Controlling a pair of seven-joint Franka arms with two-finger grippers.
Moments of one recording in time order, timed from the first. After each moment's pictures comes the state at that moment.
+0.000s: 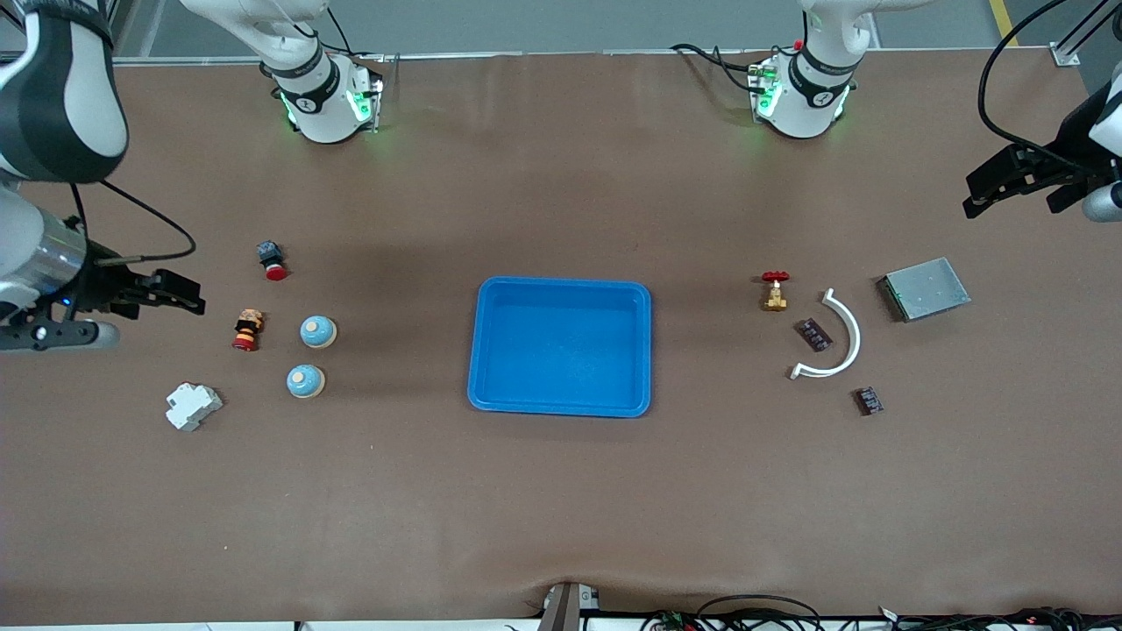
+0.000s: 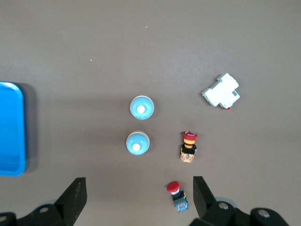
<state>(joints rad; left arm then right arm) 0.05 -0.04 -0.12 -1.53 0.01 1.50 -0.11 -0.07 0.11 0.05 -1.66 0.04 1.73 -0.04</state>
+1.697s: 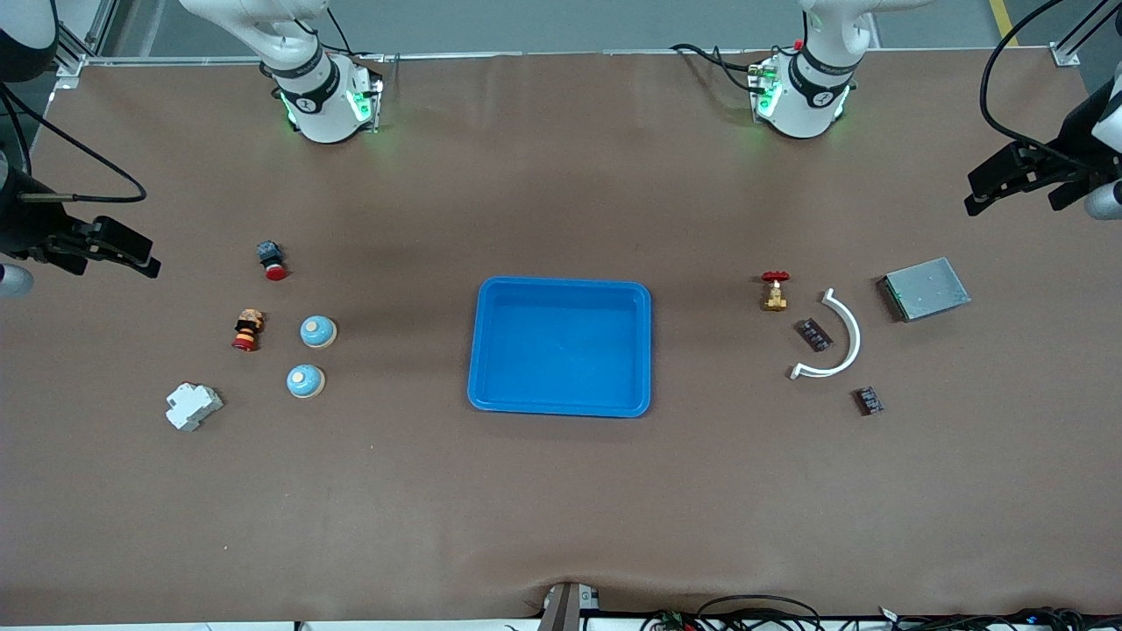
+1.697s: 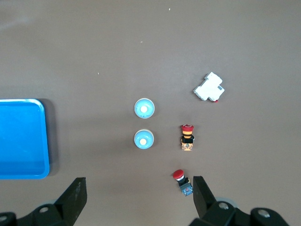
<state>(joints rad) 0.06 -0.04 -0.12 -1.52 0.01 1.49 -0.11 -0.03 0.05 0.02 -1.54 0.04 1.63 0.06</state>
